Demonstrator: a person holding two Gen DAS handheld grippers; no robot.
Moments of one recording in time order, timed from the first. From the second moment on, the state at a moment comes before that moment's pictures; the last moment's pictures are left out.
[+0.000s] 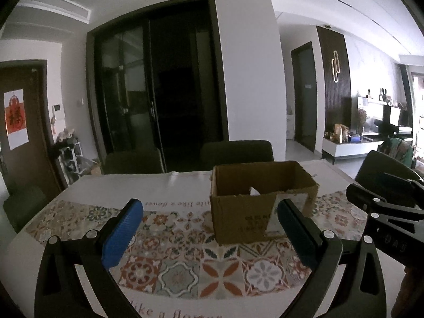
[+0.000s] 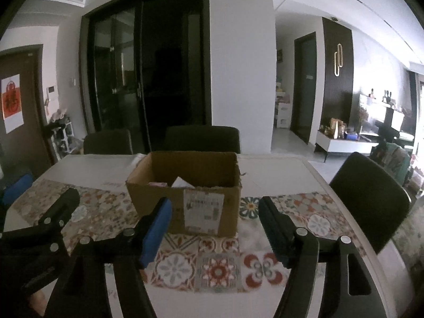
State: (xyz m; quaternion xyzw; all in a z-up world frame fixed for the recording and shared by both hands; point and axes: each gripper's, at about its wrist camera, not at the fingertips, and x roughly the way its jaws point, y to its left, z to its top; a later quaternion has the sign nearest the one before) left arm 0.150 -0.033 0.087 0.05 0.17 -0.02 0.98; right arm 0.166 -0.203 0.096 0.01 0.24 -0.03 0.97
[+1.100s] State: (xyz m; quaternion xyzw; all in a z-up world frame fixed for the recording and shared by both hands) left arm 0.077 -0.020 0.081 0.05 0.17 -0.01 0.98; right arm 0.086 -0.189 0.084 0.02 0.25 -0.04 0.97
